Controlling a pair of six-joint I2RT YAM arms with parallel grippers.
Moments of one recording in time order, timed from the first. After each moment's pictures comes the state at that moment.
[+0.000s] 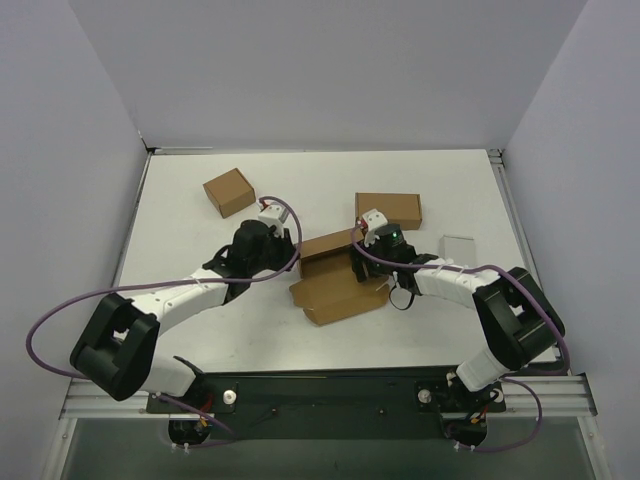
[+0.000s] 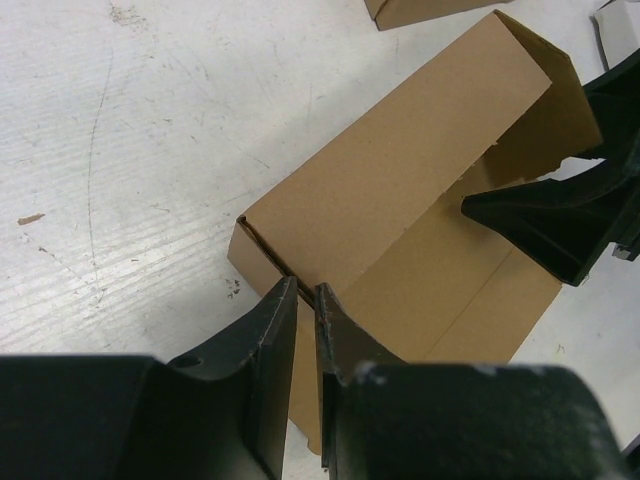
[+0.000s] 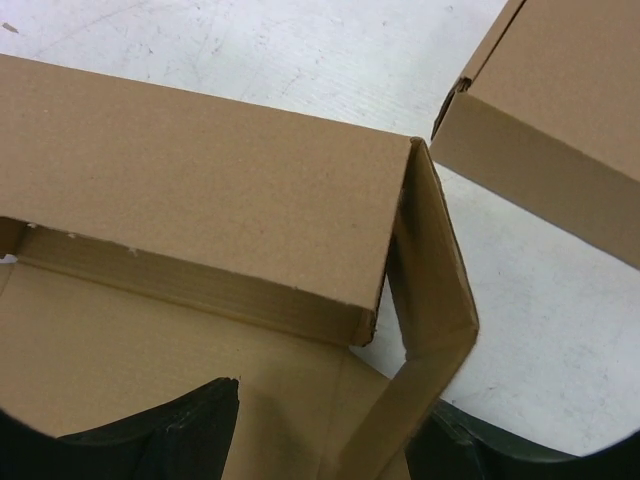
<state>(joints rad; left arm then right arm) -0.58 1.39 0.71 0.18 0.07 -0.38 0.54 1.55 0.69 0.13 0.02 0.01</state>
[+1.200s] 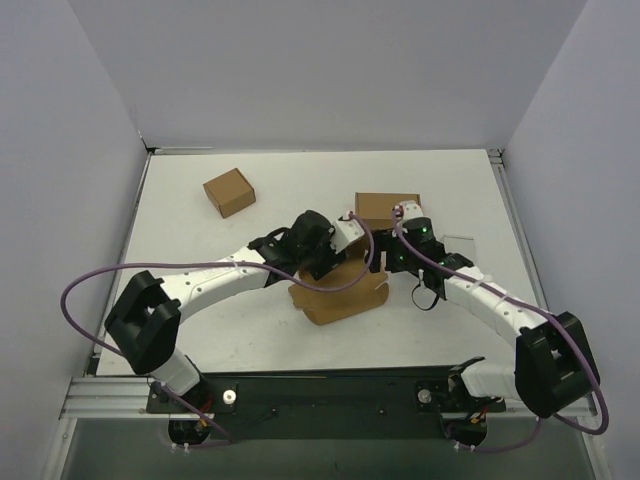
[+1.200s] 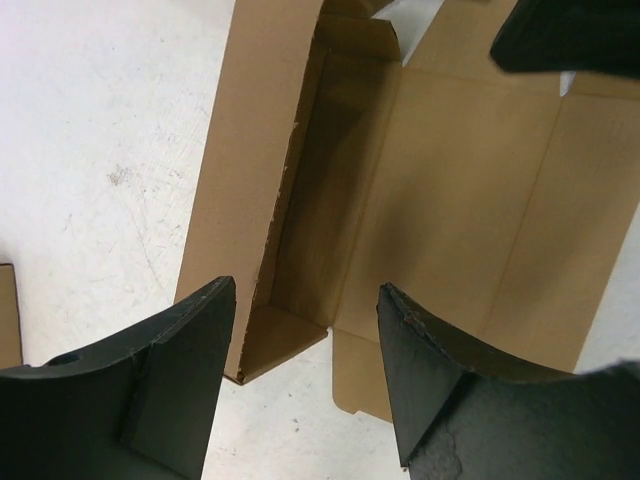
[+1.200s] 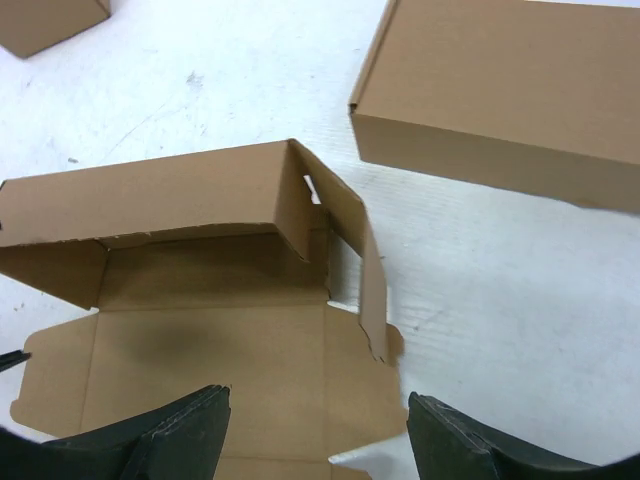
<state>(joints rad) -0.85 1.58 1.14 -0.28 -0.12 0.26 0.45 1.30 0.70 -0.08 -0.03 0.24</state>
